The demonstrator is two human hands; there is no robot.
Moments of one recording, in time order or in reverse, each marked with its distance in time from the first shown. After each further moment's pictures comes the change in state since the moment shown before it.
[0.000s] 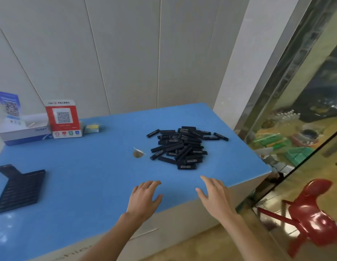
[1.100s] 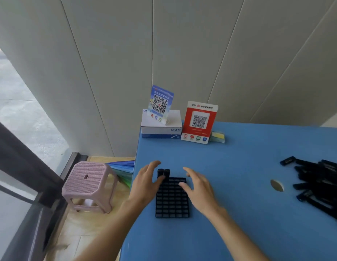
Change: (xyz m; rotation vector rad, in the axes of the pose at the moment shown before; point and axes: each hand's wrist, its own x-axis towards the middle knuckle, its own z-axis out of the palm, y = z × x) left_hand -0.056 -0.427 -0.233 -0.266 0.240 -0.397; right_hand 0.103 -0.515 0.176 0.354 -0.285 -0.305
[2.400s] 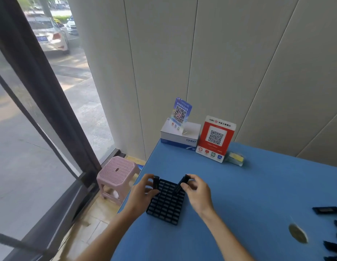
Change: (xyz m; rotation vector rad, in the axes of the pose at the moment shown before) left_hand -0.059 0.039 0.022 -0.297 0.197 -0.330; right_hand 0.021 0.030 -0.020 0.637 -0.137 -0.010
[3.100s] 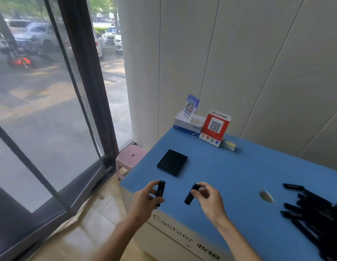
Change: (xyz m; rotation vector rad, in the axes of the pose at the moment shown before) left_hand -0.247 0.039 0.032 -0.049 0.123 -0.049; right_hand -0.206 0.007 -0.084 -0.115 -0.182 -0.097
